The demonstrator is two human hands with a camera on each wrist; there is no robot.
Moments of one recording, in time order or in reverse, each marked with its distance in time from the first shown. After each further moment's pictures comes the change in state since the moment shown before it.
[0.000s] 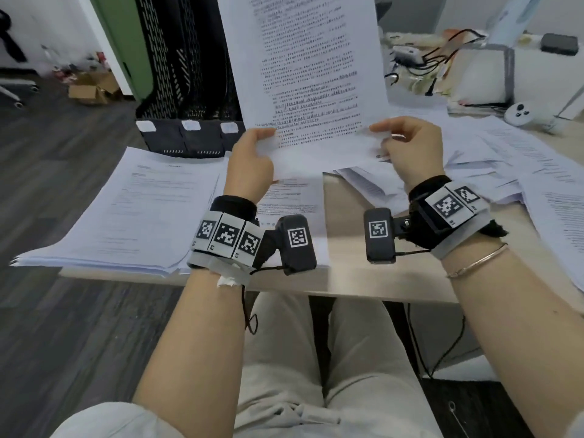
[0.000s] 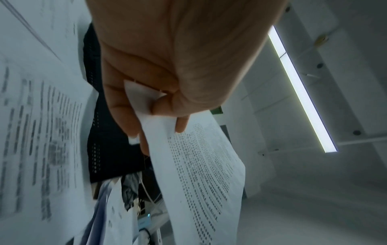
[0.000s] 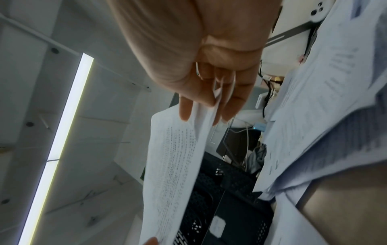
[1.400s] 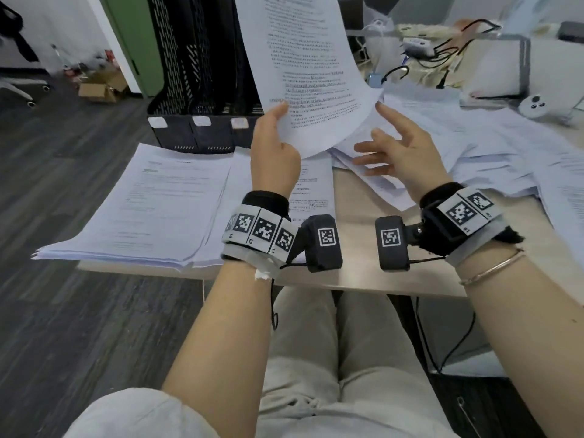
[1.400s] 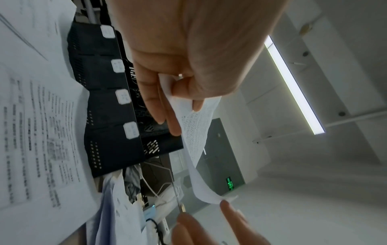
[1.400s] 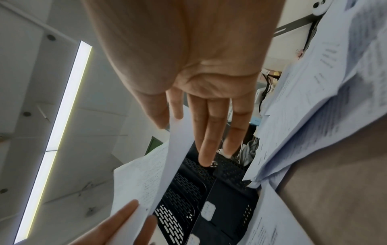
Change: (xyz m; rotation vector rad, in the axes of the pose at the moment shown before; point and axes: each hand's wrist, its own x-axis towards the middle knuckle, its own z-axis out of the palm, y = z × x) left_hand -0.005 0.004 0.018 0.030 0.154 0.230; right_hand -0.023 -0.004 0.008 0.224 -0.314 0.081
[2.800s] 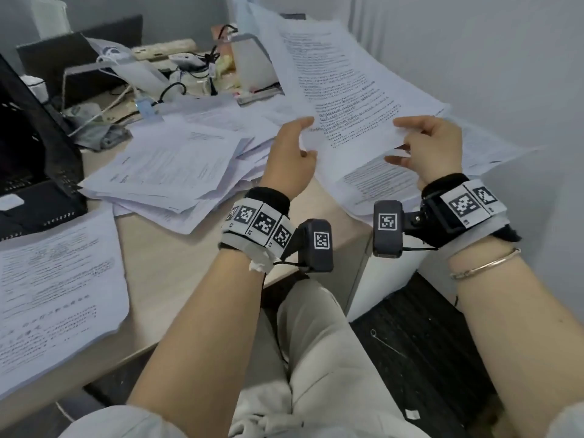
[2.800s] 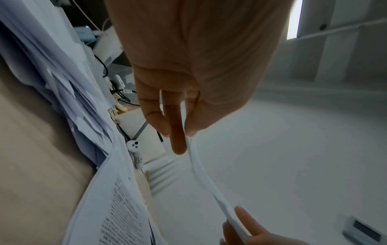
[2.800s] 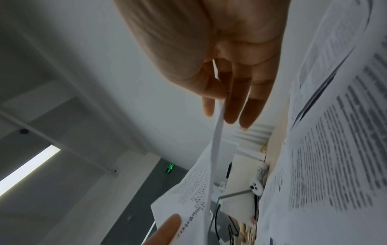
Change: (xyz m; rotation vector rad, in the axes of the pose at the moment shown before) left_hand -0.116 0.116 0.285 -0.047 -0.850 0.224; right_hand -0.145 0.005 -0.306 -0.043 0.993 0.086
